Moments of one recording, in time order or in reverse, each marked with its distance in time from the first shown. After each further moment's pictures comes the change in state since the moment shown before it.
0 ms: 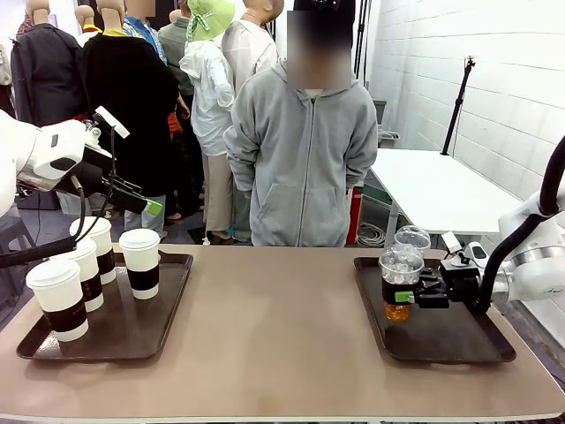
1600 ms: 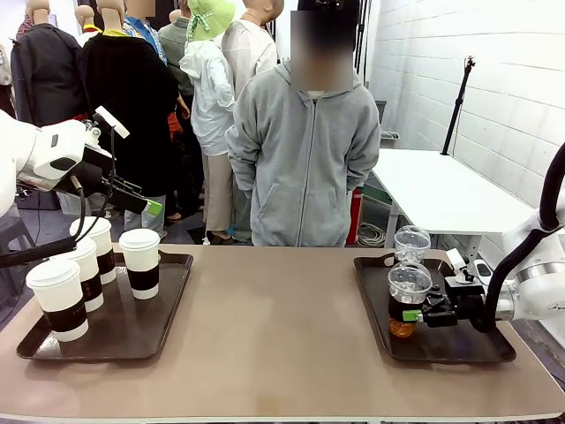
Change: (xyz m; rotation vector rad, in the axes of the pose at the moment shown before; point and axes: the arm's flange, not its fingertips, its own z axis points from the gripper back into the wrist) left arm 0.000 0.000 0.000 0.000 0.000 0.000; right arm -0.033 0.011 0.005 -0.015 -0.003 -0.053
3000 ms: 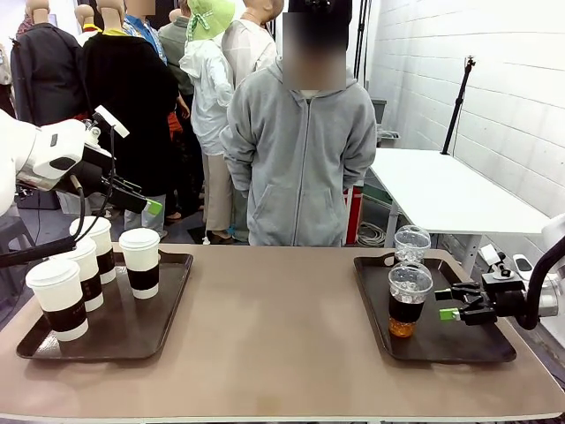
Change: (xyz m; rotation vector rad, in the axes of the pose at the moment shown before) left arm 0.000 0.000 0.000 0.000 0.000 0.000; right arm 0.006 0.006 0.079 -0.126 0.105 -0.034
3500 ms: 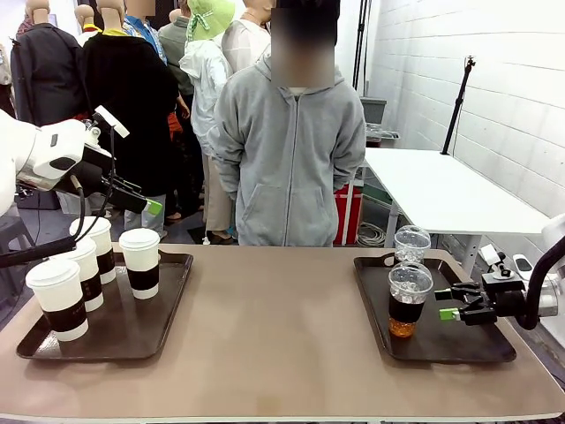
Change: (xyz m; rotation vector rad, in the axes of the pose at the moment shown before) left arm 0.000 0.000 0.000 0.000 0.000 0.000; right arm 0.000 0.000 0.000 0.000 0.000 0.000
